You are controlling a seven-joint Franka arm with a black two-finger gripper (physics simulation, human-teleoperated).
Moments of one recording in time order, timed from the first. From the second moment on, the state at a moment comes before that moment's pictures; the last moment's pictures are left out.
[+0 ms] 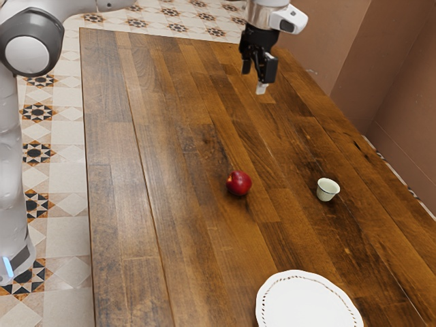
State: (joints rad) arm 0.05 0.02 -0.04 -1.35 0.04 1.50 -0.06
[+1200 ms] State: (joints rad) arm 0.07 0.06 -0.09 -1.72 0.02 1.79 -0.10
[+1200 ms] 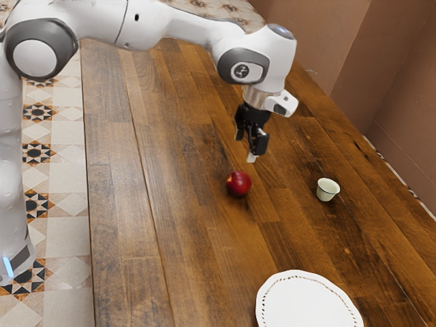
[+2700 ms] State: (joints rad) arm 0.06 0.14 -0.11 -1.95 0.03 2.16 0.00
